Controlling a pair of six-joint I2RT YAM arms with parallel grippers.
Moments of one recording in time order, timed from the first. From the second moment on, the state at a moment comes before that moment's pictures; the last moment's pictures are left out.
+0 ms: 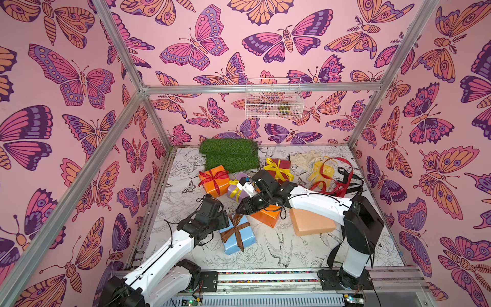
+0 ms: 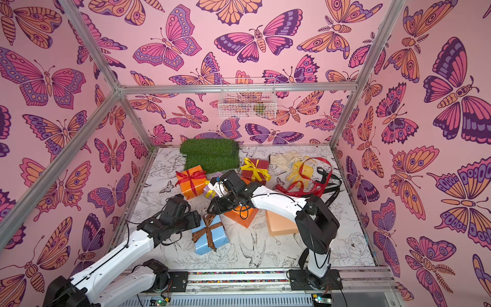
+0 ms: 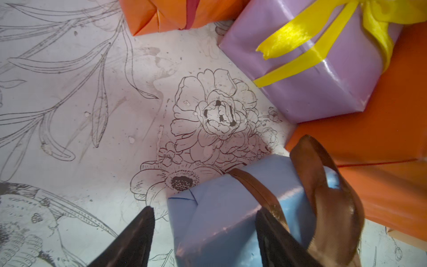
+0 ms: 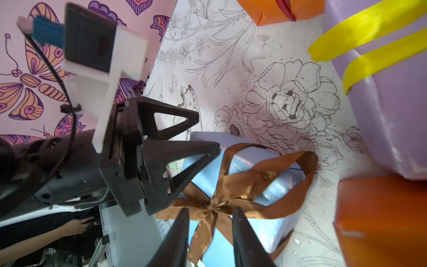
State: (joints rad) left arm -0.45 0.95 0.54 -0.55 -0.05 -0.65; right arm 0.89 1.83 1.36 -0.38 -0.55 0.51
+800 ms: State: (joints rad) left arm -0.45 0.94 0.51 -0.49 -0.01 -0.66; right arm 0.91 1.84 1.32 -0.39 -0.43 0.65
